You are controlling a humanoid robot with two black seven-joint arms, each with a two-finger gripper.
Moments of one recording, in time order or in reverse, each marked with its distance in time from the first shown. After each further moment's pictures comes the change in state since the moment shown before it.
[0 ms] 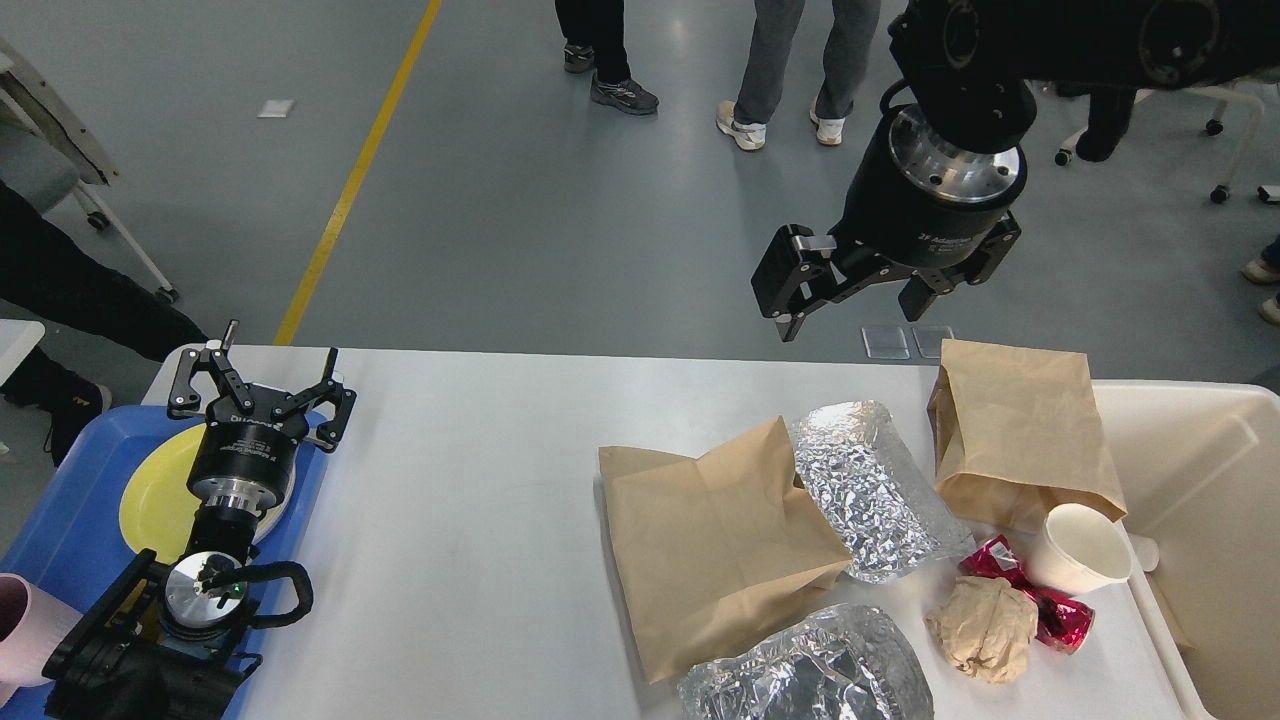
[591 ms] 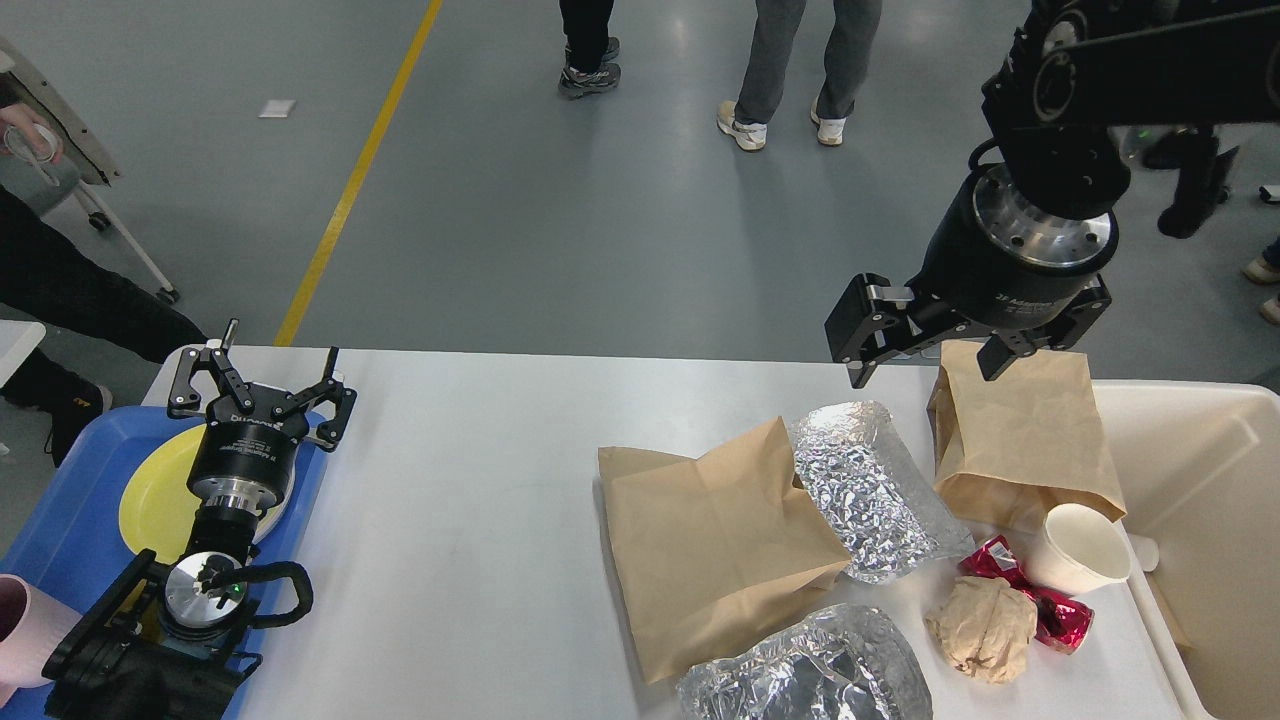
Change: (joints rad) left arm 0.000 0.000 0.000 0.000 0.000 -0.009 0.000; right arm 0.022 -0.107 0.029 0.189 0.027 -0.096 -0.123
